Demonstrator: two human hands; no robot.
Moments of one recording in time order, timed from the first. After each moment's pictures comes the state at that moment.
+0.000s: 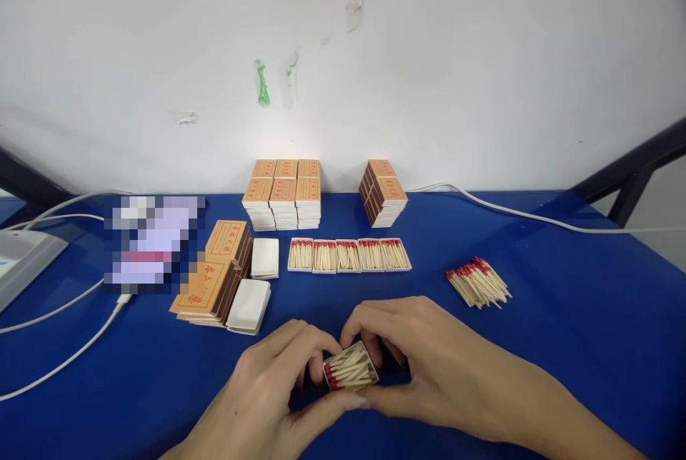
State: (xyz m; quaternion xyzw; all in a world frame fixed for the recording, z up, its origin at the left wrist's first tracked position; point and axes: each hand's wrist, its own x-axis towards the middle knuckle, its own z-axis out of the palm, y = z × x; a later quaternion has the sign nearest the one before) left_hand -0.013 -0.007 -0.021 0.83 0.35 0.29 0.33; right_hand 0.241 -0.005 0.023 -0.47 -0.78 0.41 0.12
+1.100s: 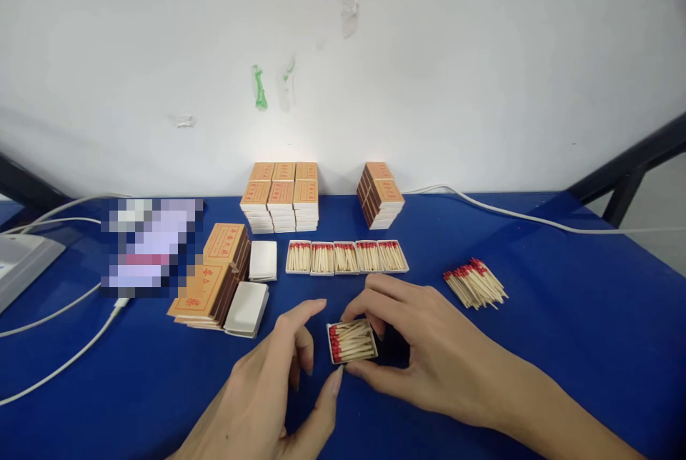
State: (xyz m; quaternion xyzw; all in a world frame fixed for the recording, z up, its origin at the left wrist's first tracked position) left_hand -0.017 -0.019 -0.023 0.83 0.41 0.29 0.25; right_hand 0.244 -0.004 0.012 -0.47 -0.82 0.26 0.20
